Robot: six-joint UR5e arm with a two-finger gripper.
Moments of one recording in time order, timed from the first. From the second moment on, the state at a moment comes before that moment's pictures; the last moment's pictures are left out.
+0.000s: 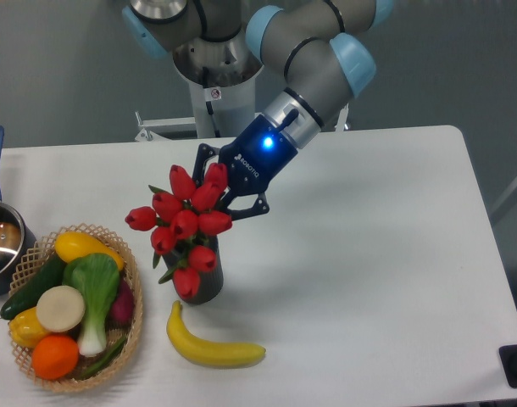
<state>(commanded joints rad) 2.65 -1.66 -1.86 -0.99 0.40 0.95</state>
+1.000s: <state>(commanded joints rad) 2.69 -1.66 -1.69 -0.99 0.33 0.90</state>
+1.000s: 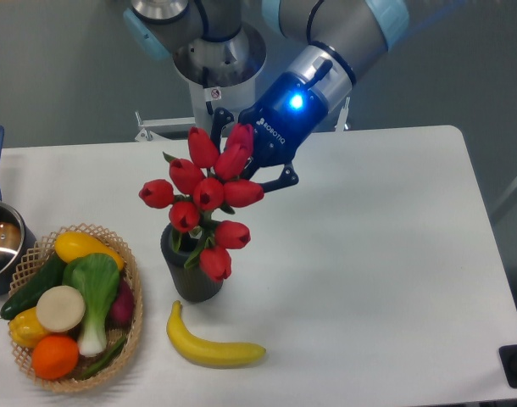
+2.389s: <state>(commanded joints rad) 2.83 -1.73 -1.67 -1.00 1.17 1.16</state>
